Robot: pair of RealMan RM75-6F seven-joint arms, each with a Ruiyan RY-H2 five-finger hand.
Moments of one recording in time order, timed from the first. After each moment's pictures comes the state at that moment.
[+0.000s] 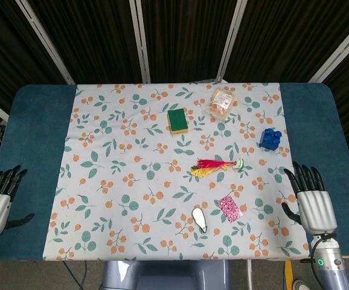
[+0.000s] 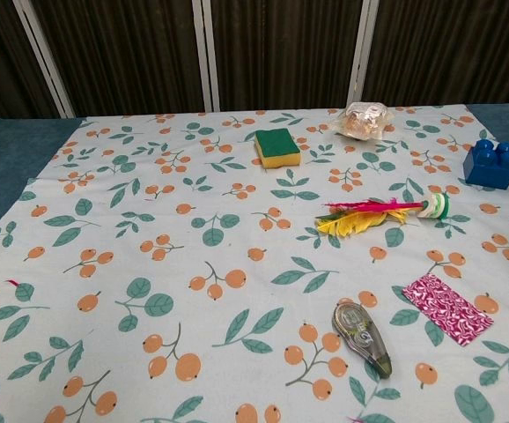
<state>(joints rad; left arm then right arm) -0.11 -1.11 -0.01 -1.67 1.52 1.44 0.06 0.19 -1.21 0.04 -1.73 -1.46 1.51 -0.33</state>
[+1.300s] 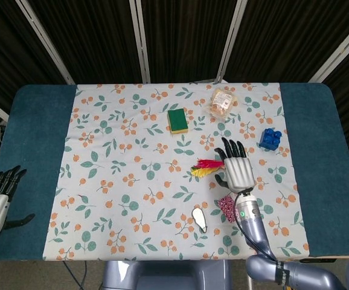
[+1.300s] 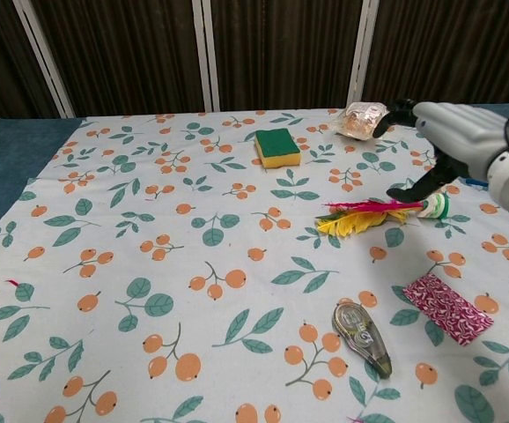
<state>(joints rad) -0.11 -1.09 -0.01 -1.68 1.52 1.43 -0.02 0.56 -1.72 0.31 -1.51 -1.07 1.23 -0.59</state>
